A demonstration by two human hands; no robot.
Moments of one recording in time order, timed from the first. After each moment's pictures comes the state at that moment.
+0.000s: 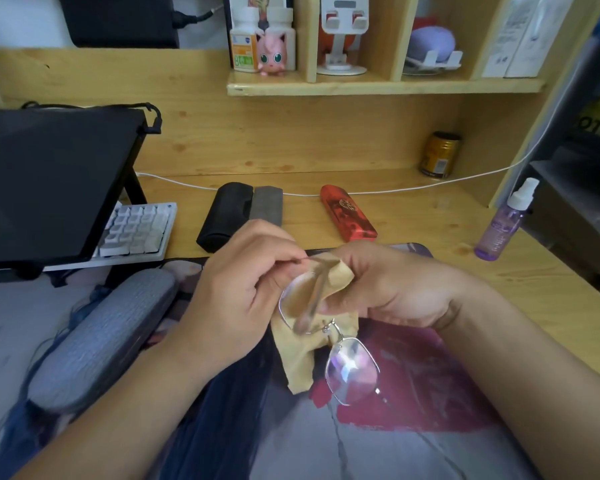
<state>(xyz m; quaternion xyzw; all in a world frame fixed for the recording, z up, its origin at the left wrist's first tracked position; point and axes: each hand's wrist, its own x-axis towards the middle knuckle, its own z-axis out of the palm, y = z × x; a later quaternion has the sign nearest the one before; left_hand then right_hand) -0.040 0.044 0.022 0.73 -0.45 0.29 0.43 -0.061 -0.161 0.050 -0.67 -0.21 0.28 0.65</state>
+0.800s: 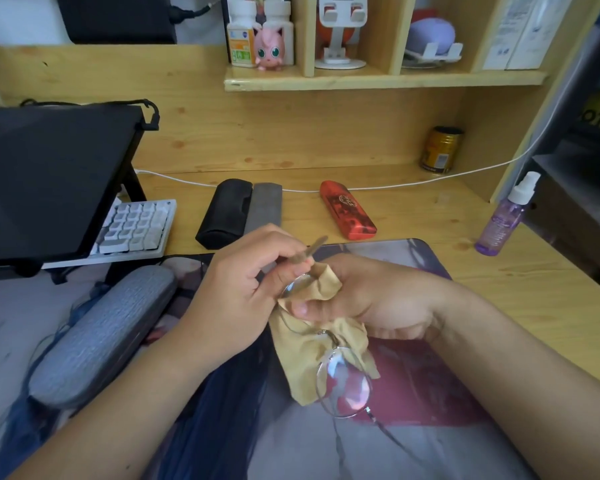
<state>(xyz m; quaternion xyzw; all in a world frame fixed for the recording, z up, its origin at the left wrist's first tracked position) -0.039 0.040 0.020 0.74 -0.43 0.20 0.48 -0.072 -0.146 0.047 -0.70 -0.15 0.29 0.64</state>
